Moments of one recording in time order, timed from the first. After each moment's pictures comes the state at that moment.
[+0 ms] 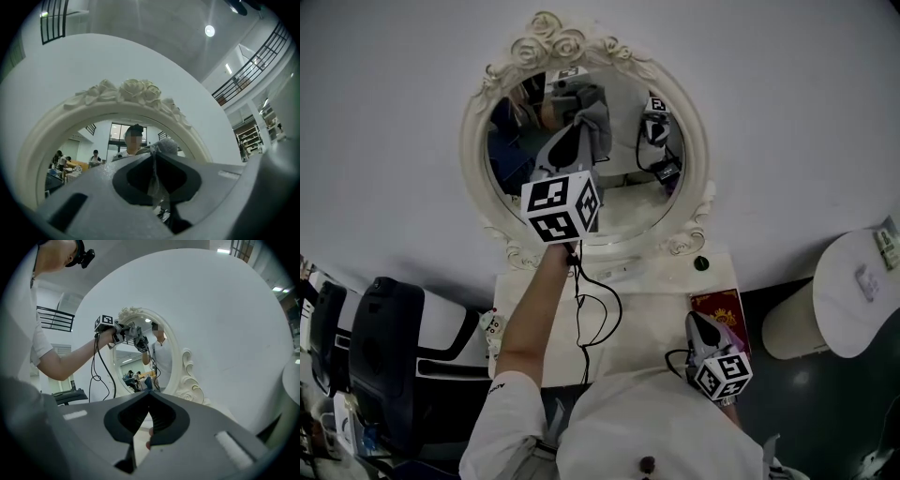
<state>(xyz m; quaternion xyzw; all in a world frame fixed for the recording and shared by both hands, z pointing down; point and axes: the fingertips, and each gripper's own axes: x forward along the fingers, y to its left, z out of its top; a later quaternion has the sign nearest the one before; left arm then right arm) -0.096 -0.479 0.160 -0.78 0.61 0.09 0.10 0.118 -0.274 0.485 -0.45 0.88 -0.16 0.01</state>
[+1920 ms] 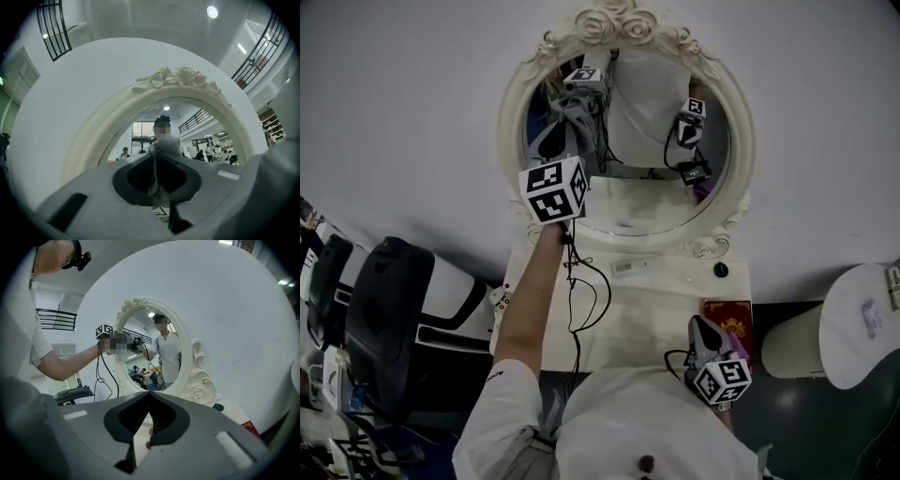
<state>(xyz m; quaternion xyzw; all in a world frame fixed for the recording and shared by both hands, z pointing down) -0.235 -0.491 0.199 -0.68 0.72 0.06 0.09 0.087 -0.278 0.496 -0.41 0.89 -0.18 -0.01</state>
